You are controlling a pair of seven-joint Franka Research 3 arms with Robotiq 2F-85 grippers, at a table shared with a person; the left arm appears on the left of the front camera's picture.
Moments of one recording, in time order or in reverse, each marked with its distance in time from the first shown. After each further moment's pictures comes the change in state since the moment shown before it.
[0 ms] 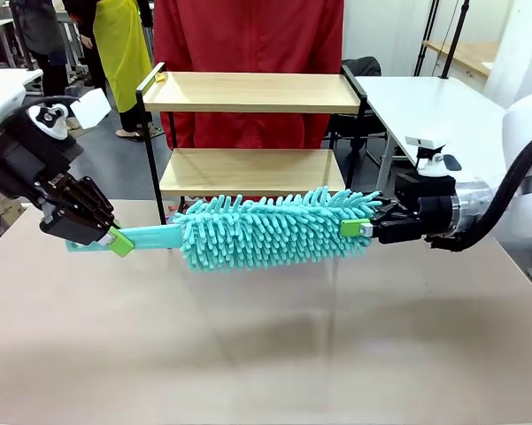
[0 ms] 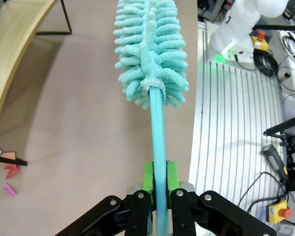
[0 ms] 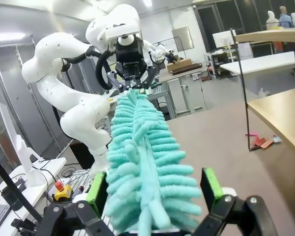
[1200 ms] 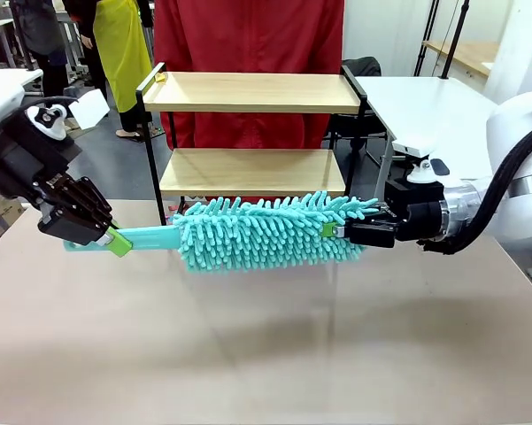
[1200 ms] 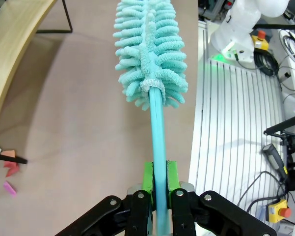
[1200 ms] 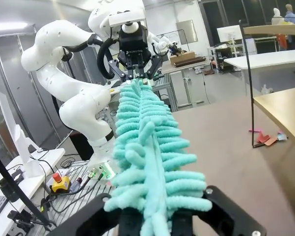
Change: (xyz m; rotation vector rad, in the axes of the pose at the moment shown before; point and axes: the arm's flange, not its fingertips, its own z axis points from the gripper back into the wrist) left arm -0.002 0.001 0.001 0.001 0.004 0.005; right arm -0.006 -0.001 -0.010 0.010 0.044 0.025
